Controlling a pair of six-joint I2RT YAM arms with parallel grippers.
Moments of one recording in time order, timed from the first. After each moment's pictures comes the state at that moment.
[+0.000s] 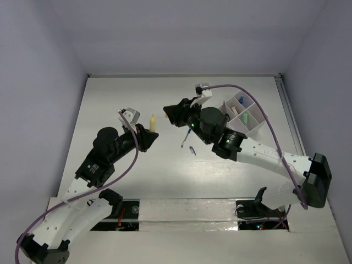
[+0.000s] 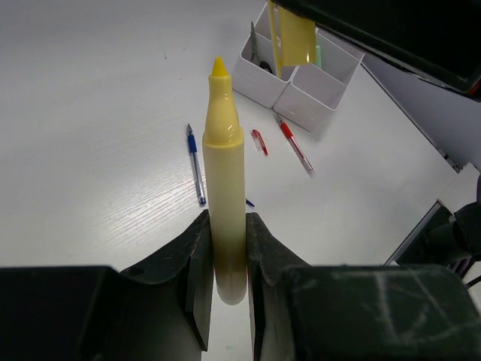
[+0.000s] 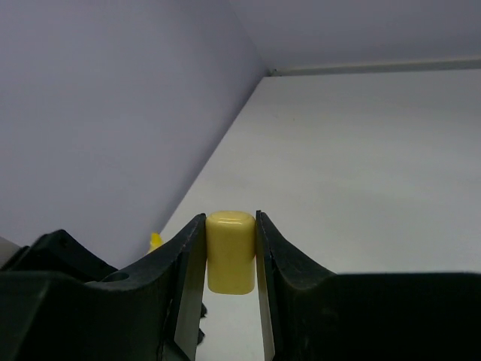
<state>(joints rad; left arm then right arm) -0.53 0.65 0.71 -0.25 0.22 -0.31 1.00 1.36 1.15 0.22 0.38 0.54</state>
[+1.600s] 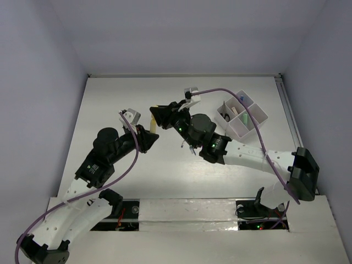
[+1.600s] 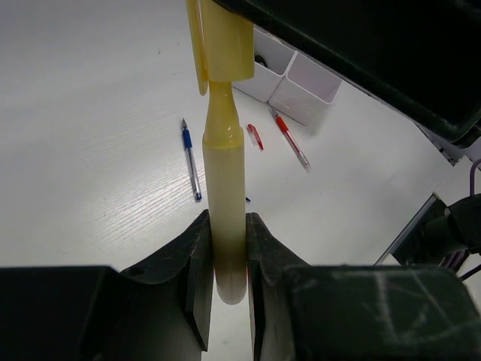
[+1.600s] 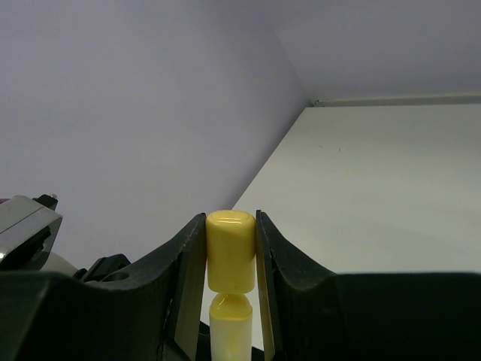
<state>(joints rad) -0.53 0.64 0.71 -0.26 0.24 -0.31 1.10 1.49 1.19 0.48 0.40 0.51</state>
